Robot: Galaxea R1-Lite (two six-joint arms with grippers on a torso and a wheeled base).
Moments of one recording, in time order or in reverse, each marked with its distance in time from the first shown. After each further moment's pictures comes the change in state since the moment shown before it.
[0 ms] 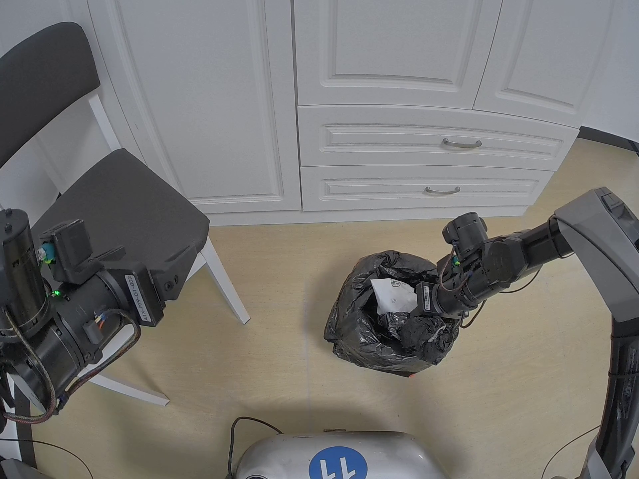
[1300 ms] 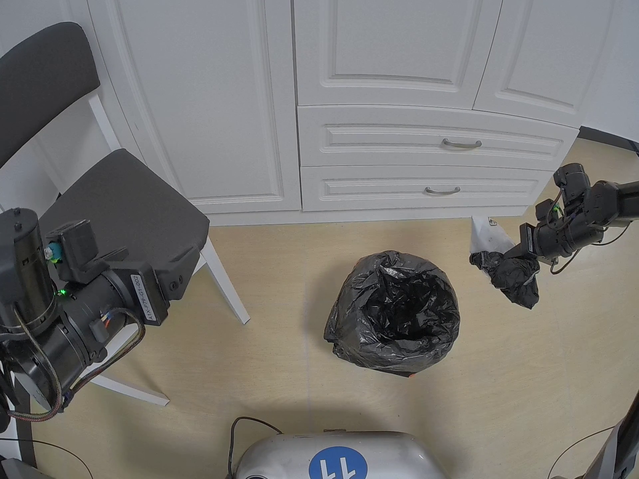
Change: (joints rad) left arm 0.009 0.021 -0.006 0.000 -0.001 0.000; right arm -0.397 -0.239 -0.050 0.186 0.137 -0.237
